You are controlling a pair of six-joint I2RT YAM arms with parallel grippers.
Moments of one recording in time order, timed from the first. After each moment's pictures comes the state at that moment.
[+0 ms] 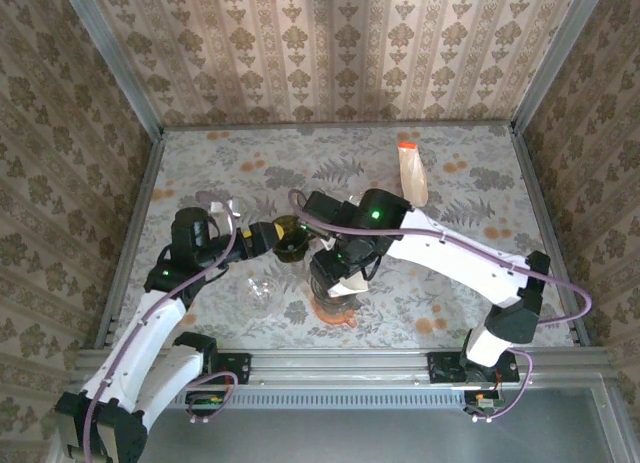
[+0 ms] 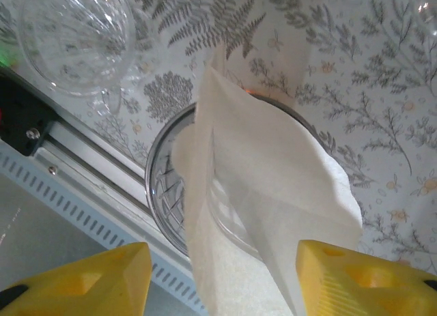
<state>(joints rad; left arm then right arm) -0.31 0.80 0.62 -0.28 0.68 -0.68 1.07 1.64 1.82 -1.44 0.05 0.48</state>
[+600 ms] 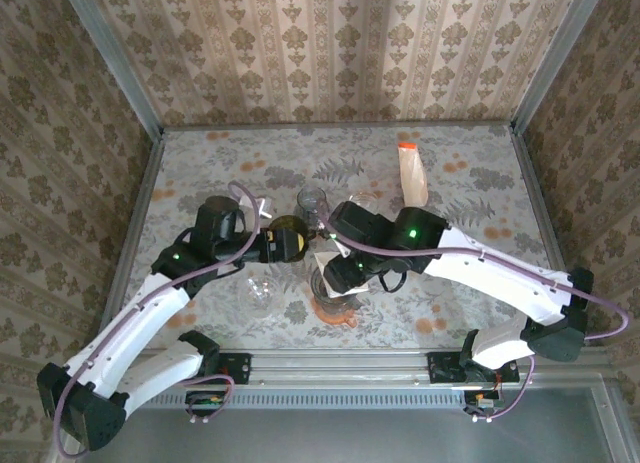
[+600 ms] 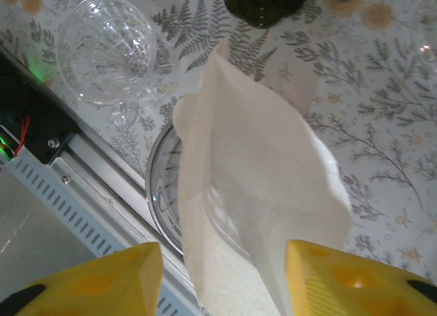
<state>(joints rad) -0.59 0.91 0.83 -0.52 0.52 -0.57 1.07 1.43 1.52 -1.20 0.03 0.42</state>
